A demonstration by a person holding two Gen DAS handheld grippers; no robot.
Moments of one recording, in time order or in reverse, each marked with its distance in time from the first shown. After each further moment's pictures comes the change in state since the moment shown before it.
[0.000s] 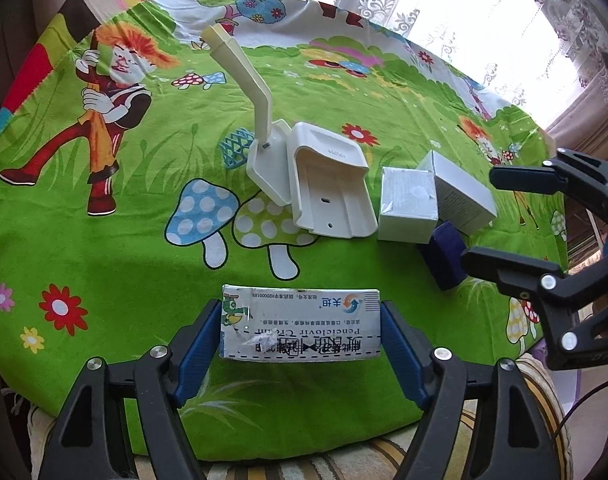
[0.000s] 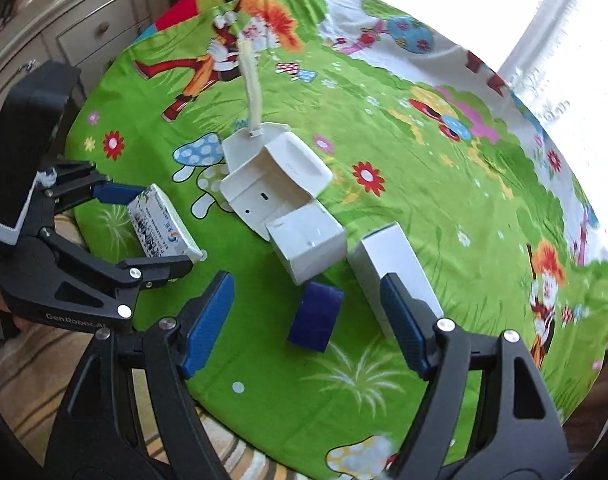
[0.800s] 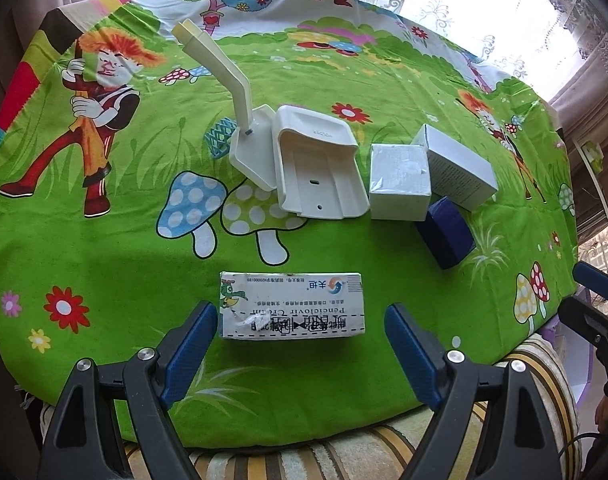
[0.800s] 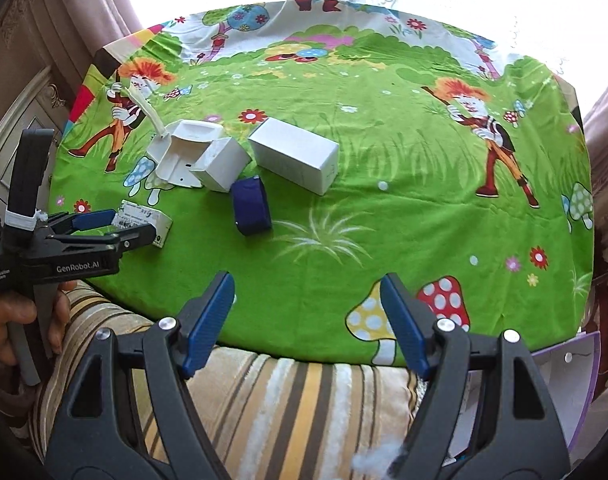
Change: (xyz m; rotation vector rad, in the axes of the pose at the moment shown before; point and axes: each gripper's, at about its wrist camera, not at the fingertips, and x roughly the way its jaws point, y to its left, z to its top) left arm 0.009 -0.016 -0.001 0.069 0.078 0.056; right arm -0.055 -0.016 -0.113 0.664 -0.057 -0.096
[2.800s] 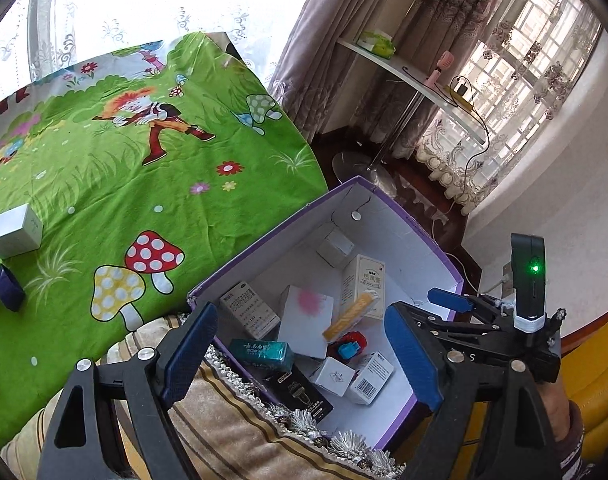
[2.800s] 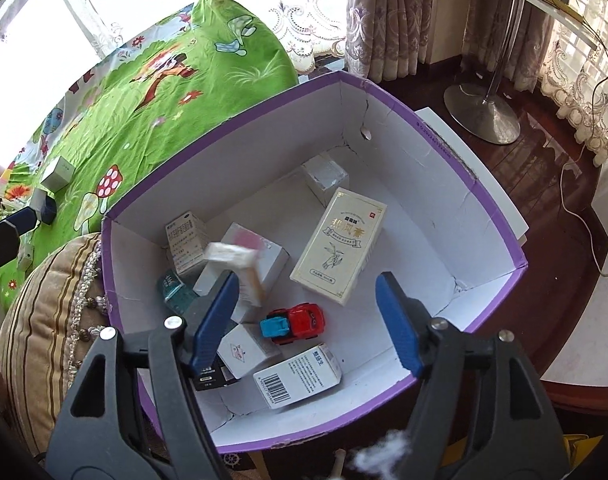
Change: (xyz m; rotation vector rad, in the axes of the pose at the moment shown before) left arm -0.065 -0.339 -0.096 0.538 -0.017 -0.430; right arm -0.101 -0.248 -0.259 0.640 -0.042 -0.211
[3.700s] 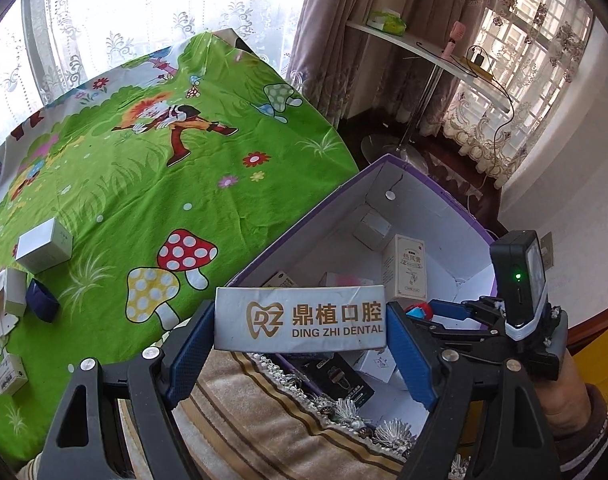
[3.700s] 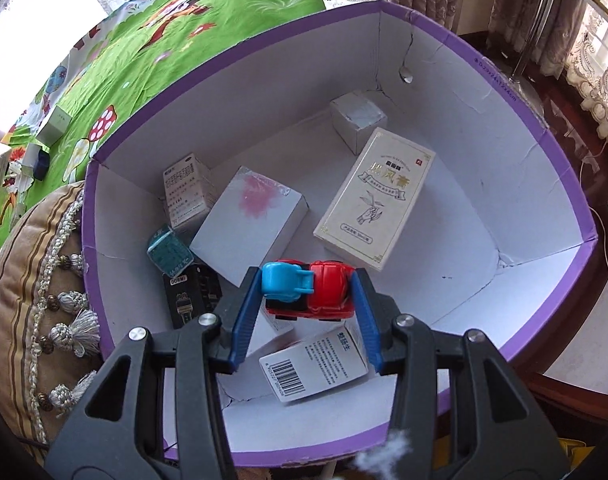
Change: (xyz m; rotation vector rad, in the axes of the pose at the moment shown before) left arm 0.009 -0.004 -0.006 0.094 0.049 0.152; right arm 0.054 0.008 -0.026 -0.039 0.154 0.038
